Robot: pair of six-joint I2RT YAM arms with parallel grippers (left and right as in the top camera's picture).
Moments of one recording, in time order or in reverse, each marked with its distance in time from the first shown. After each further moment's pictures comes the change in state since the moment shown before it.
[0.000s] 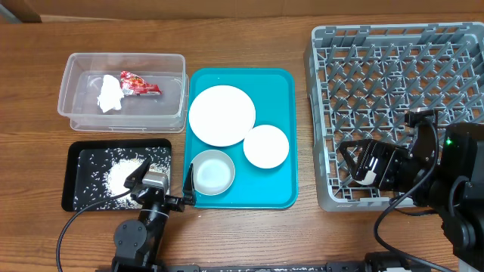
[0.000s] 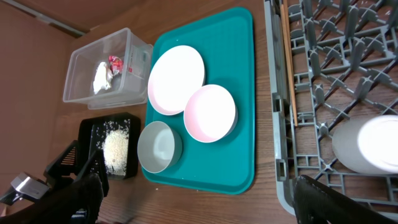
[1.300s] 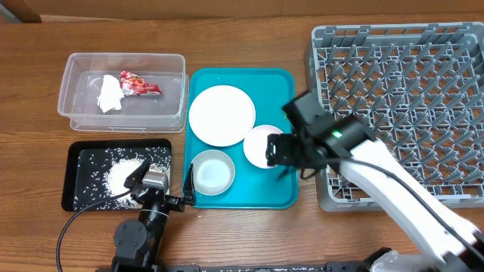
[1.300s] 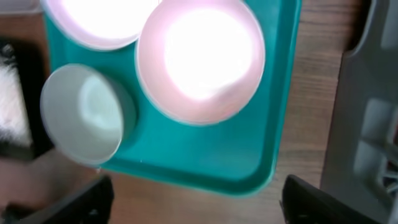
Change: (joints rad) left arm 0.000 0.000 0.000 0.000 0.000 0.000; right arm 0.550 0.601 -0.084 0.244 0.321 0.262
